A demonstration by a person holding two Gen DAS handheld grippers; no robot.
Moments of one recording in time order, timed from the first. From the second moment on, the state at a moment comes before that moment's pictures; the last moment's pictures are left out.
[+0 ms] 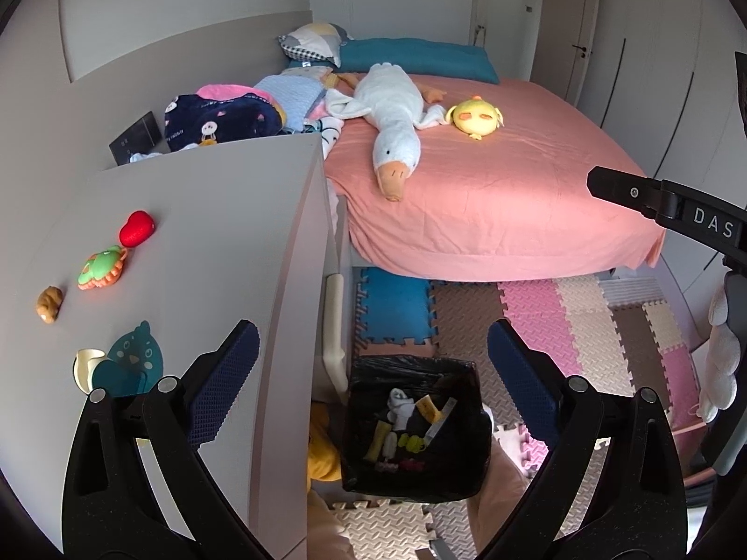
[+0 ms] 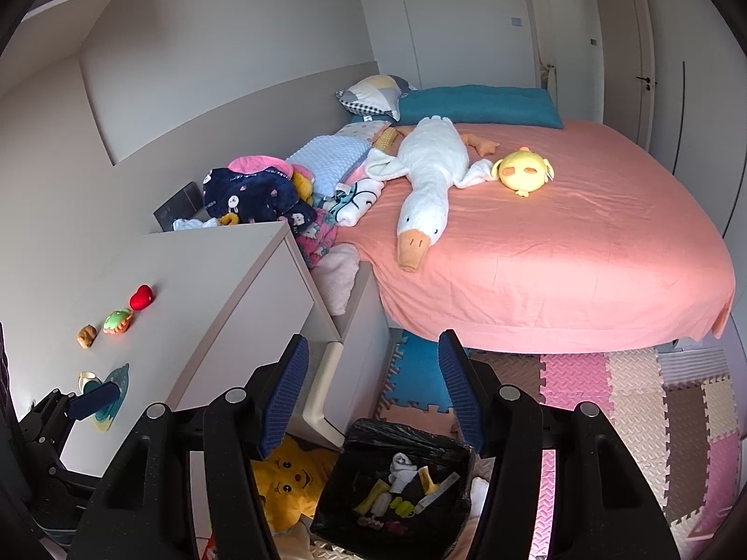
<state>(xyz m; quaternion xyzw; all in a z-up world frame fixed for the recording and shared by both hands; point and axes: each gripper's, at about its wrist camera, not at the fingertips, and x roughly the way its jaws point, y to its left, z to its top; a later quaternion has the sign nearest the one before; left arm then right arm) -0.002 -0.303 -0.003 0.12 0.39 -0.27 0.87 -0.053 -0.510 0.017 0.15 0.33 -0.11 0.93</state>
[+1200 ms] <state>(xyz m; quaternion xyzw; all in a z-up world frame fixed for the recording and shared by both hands) 0.054 -0.142 -0.025 0.06 0.41 -0.12 0.90 0.015 -0.381 0.008 0.11 0.35 0.01 0.93</state>
